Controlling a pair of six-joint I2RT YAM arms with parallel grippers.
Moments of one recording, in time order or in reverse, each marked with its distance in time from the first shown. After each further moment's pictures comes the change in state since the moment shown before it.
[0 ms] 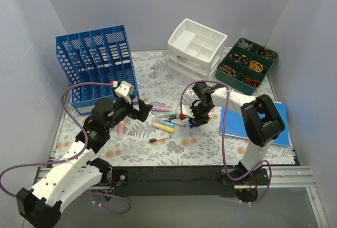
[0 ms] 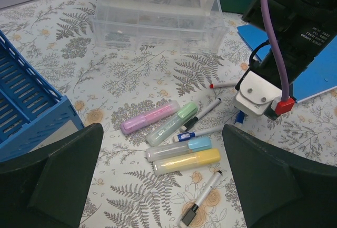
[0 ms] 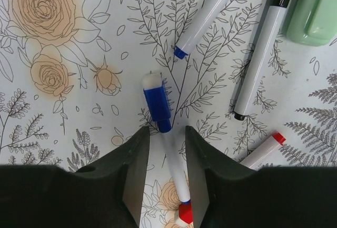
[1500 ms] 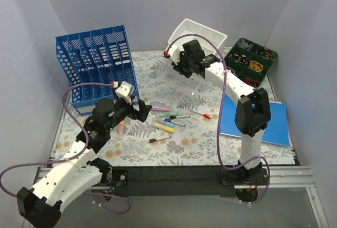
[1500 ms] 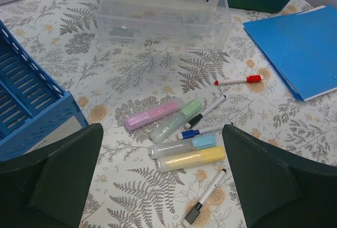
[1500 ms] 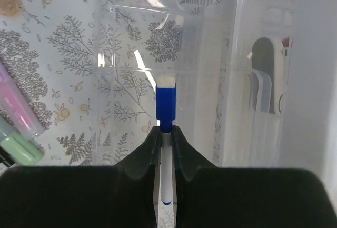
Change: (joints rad) left arm 0.000 0.003 -0.011 -0.001 -0.017 0.007; right arm 0.003 0.171 0.660 0.223 0.330 0.763
